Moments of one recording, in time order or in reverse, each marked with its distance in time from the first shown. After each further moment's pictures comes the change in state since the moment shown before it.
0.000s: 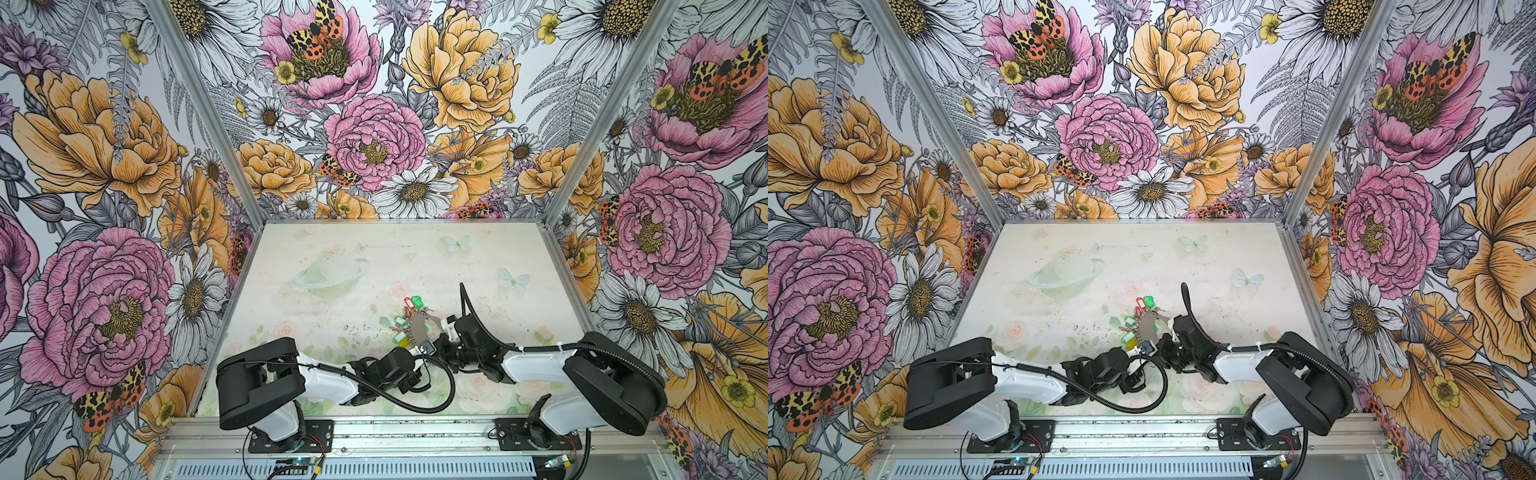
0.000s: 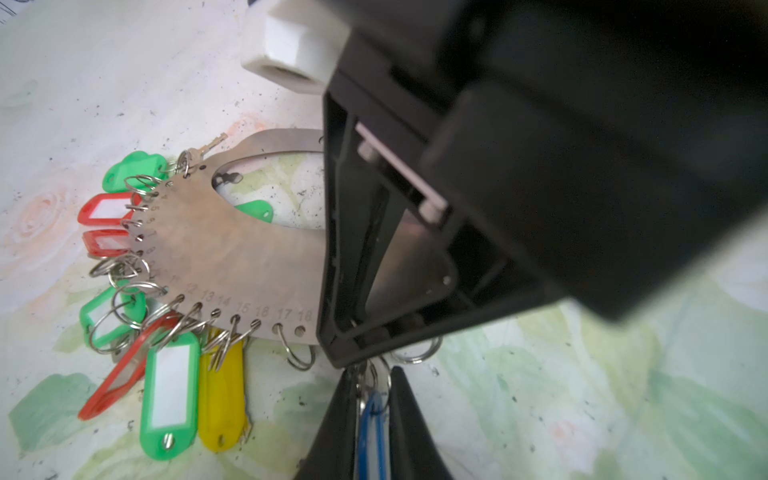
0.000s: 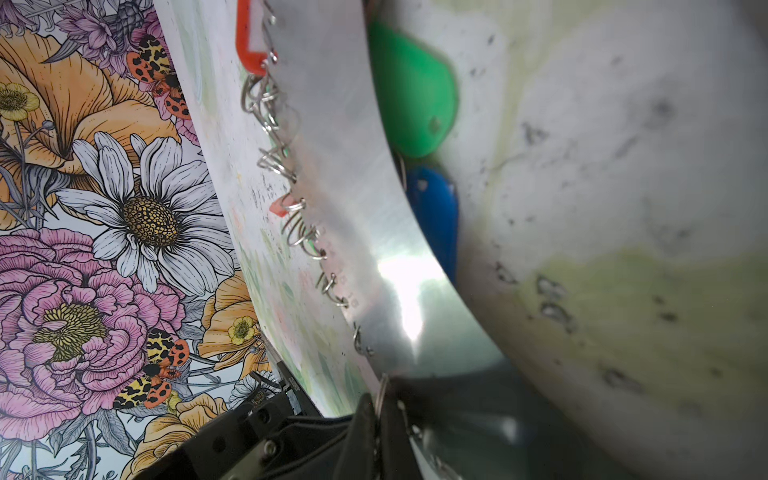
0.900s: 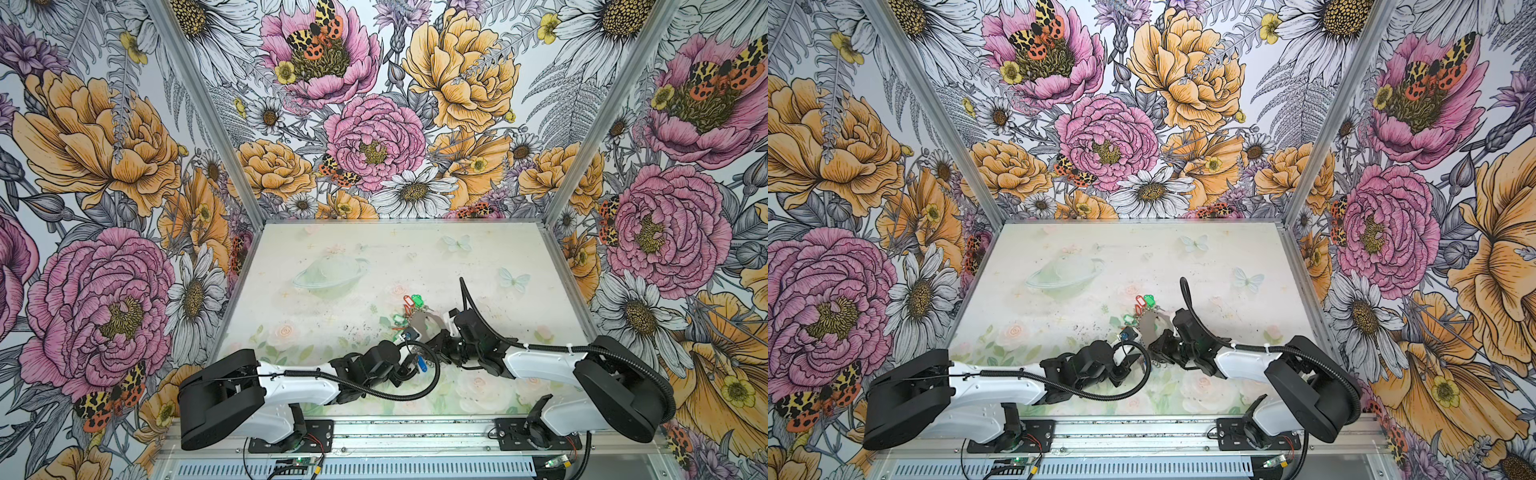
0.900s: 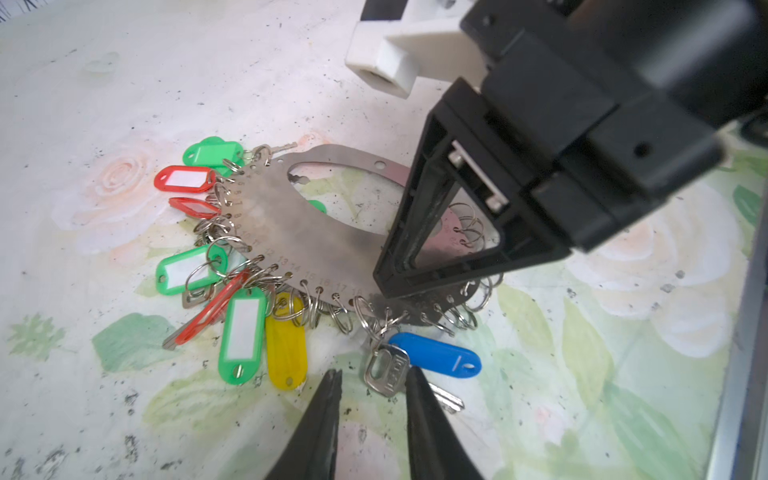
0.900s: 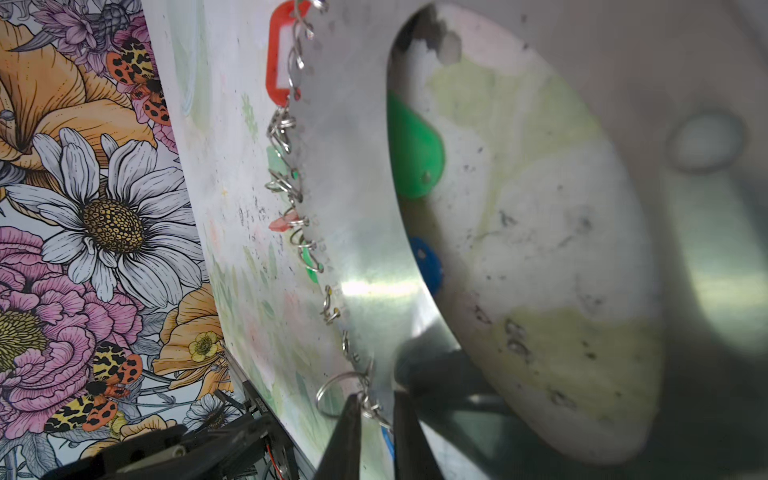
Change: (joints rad) left arm 0.077 -0.227 -0.056 -0.089 0.011 -0.135; right arm -0.015 -0.045 0.065 -0.174 0.072 -0.148
